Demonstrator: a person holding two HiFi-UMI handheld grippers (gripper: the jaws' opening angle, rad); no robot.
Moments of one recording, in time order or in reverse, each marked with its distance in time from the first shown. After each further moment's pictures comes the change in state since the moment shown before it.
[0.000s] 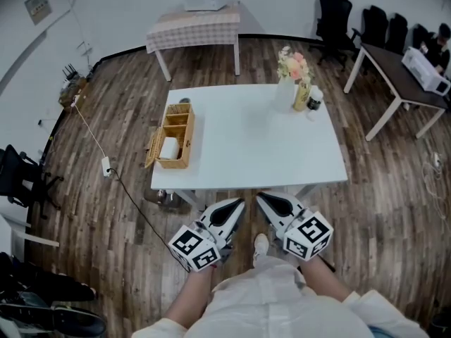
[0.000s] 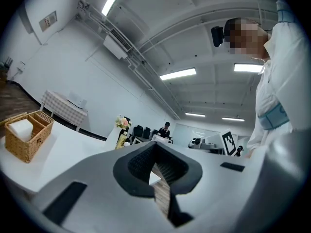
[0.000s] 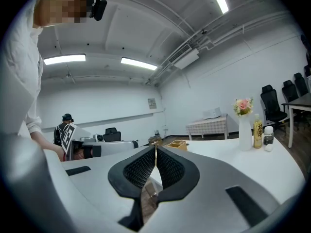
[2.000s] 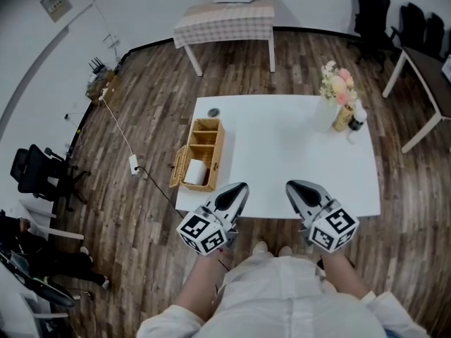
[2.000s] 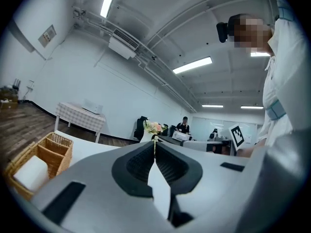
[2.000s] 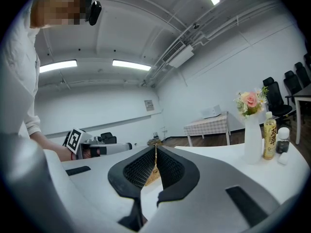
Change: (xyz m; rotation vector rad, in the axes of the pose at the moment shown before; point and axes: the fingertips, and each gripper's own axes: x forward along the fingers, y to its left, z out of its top) left arm 0.055 0.176 0.049 0.069 0.044 0.193; right arm 0.103 -0.130 0.035 0.058 -0.014 0.019
